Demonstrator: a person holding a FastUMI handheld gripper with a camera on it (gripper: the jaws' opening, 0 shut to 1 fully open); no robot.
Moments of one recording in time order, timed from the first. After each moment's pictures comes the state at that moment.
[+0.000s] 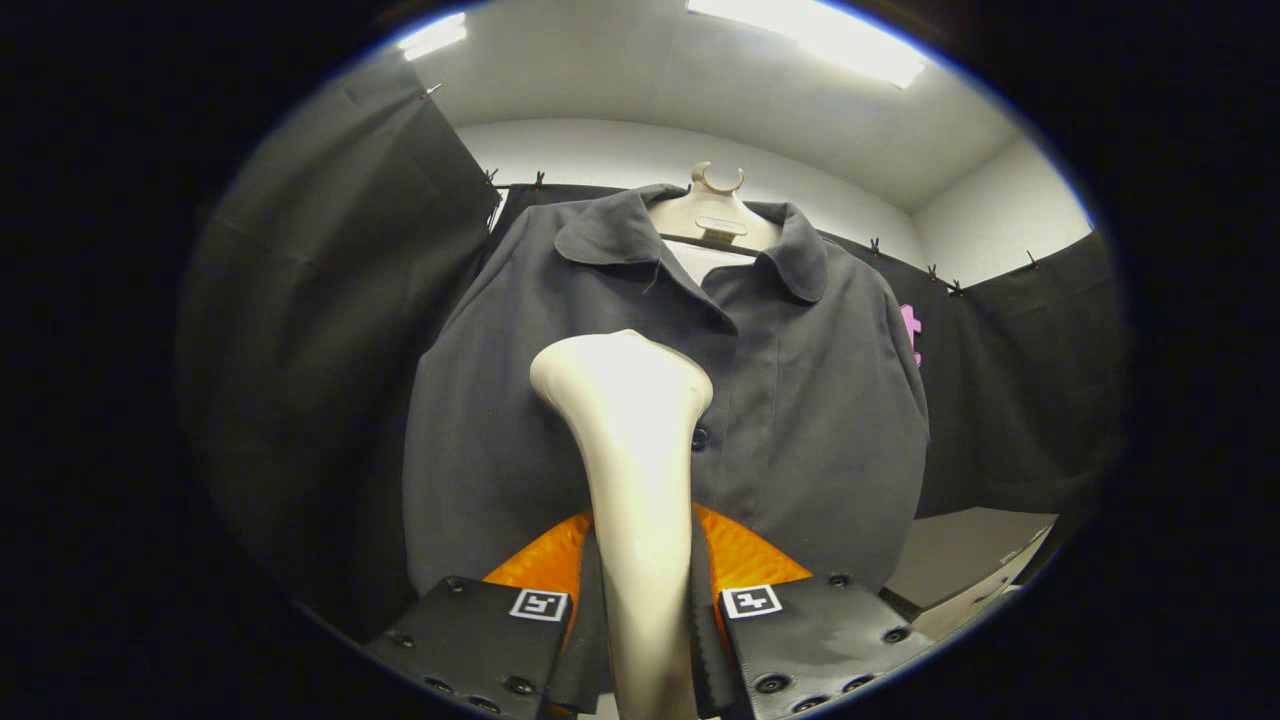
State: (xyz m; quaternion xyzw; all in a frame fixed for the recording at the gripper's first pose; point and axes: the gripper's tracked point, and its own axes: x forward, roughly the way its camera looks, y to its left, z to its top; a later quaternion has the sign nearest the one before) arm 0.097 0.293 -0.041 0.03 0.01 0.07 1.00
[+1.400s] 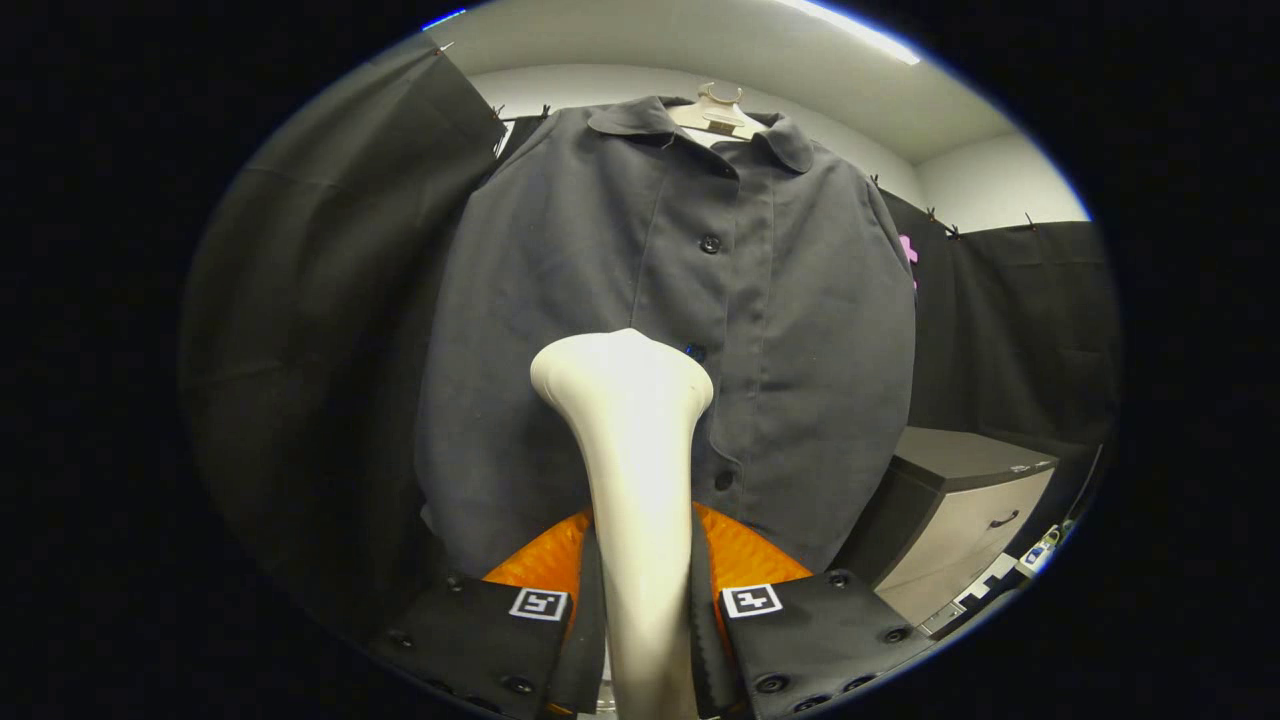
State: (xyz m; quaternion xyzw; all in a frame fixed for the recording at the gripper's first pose) arm 0.024 0.304 -0.170 0.01 0.13 0.07 0.99
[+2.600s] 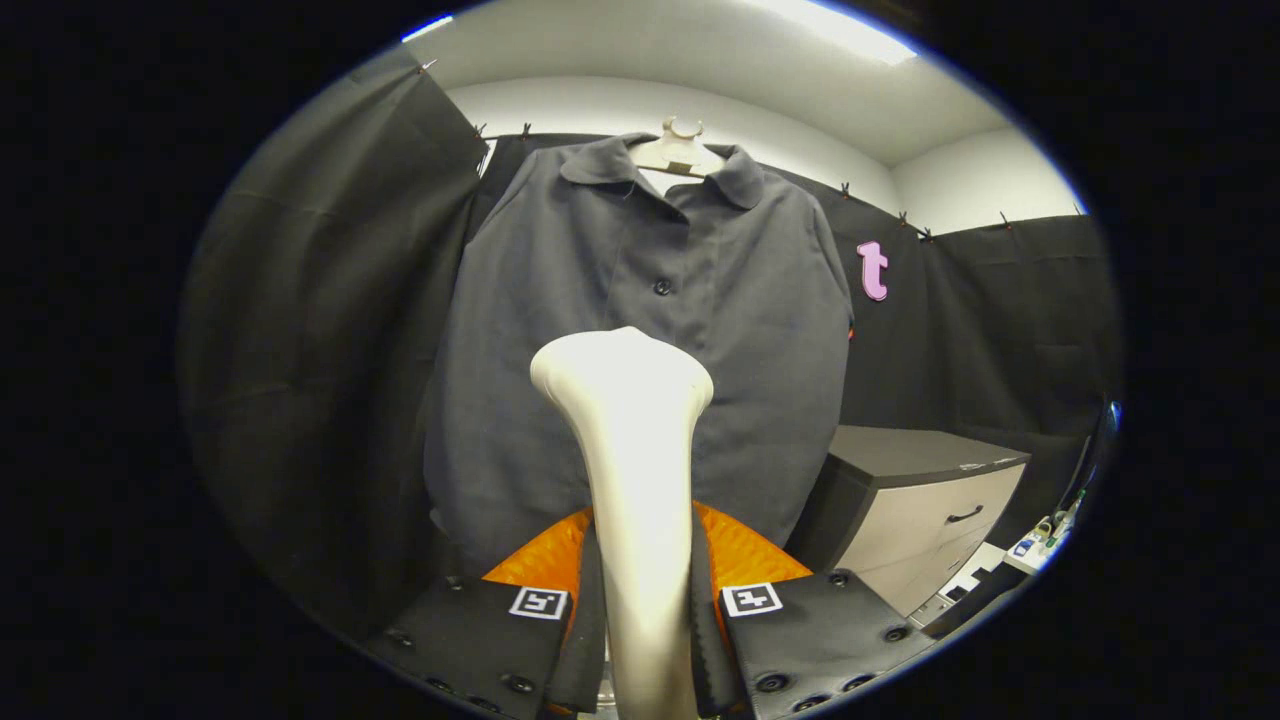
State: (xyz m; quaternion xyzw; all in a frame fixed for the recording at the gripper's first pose) arm -0.027 0.262 -0.114 0.03 0.10 0.04 0.99
